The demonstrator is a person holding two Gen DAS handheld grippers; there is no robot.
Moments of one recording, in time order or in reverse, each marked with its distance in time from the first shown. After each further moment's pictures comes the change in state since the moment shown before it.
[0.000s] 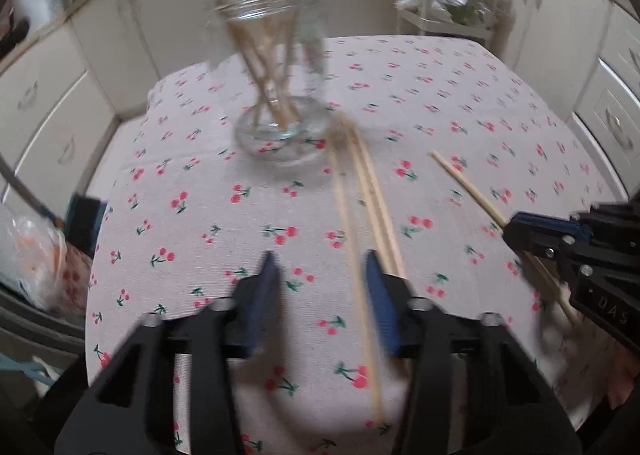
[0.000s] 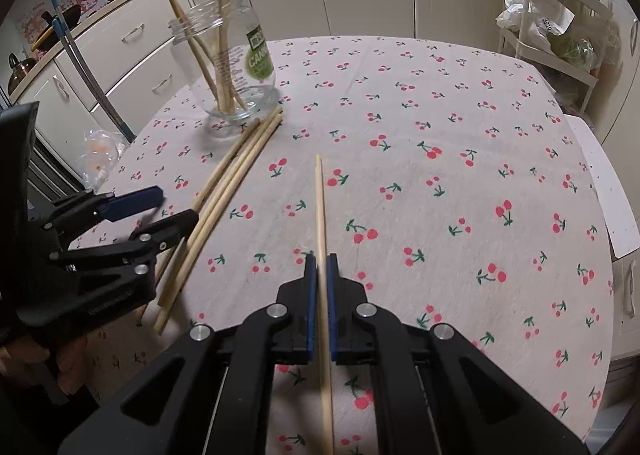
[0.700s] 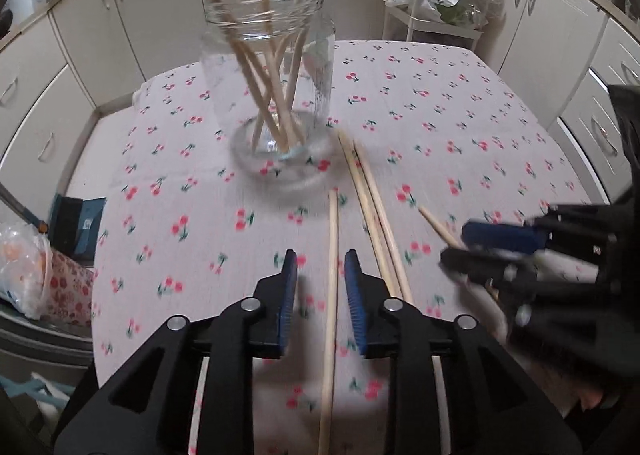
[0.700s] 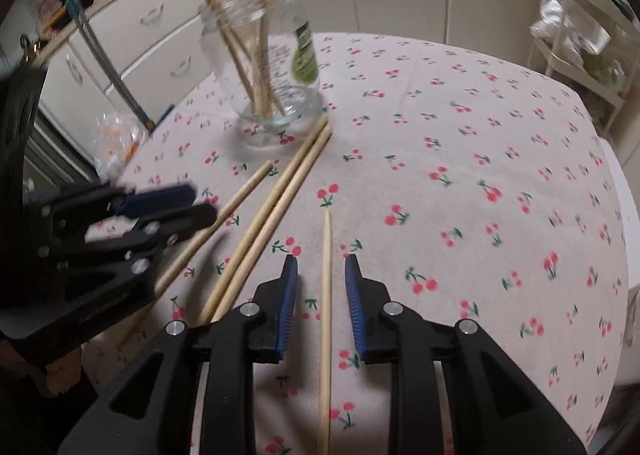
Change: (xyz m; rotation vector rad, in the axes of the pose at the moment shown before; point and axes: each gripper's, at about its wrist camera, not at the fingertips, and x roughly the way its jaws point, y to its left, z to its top) left arm 0.010 0.022 0.030 -0.029 0.050 -0.082; right arm 0.023 0.034 0.034 -0.118 0.063 0.007
